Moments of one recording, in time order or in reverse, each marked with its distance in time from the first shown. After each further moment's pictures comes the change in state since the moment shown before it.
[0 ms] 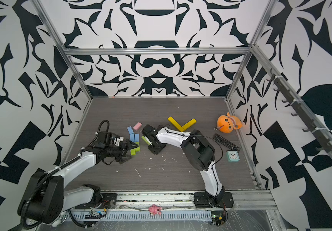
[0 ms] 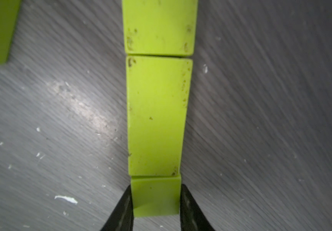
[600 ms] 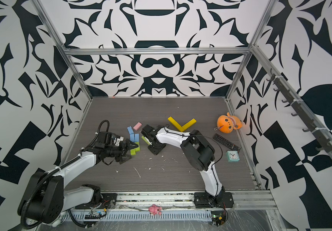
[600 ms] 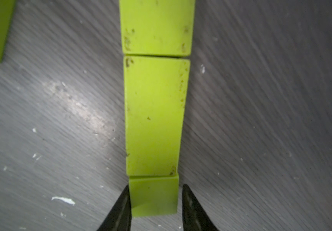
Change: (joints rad) left arm 0.001 0.000 0.000 0.000 0.000 0.003; right arm 0.005 0.003 0.007 -0.008 0.016 0.000
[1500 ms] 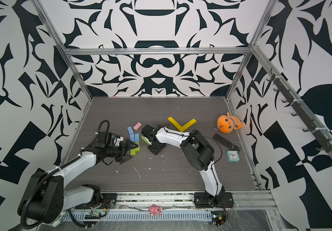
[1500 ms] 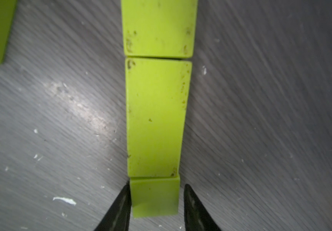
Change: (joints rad) left arm 0.000 0.000 0.000 0.000 0.000 0.007; right arm 0.001 0.009 0.014 -0.011 -0.006 0.000
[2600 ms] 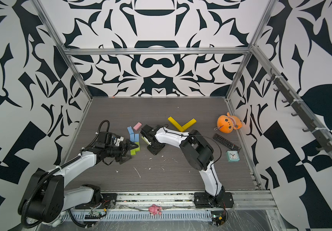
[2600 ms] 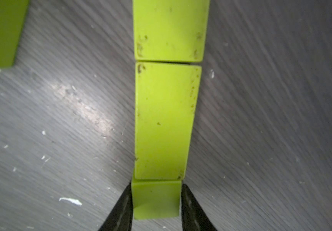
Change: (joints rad) left arm 0.000 0.007 0.000 -0.001 0.000 0.008; right arm 0.006 0.008 0.013 -0.007 -0.007 0.002
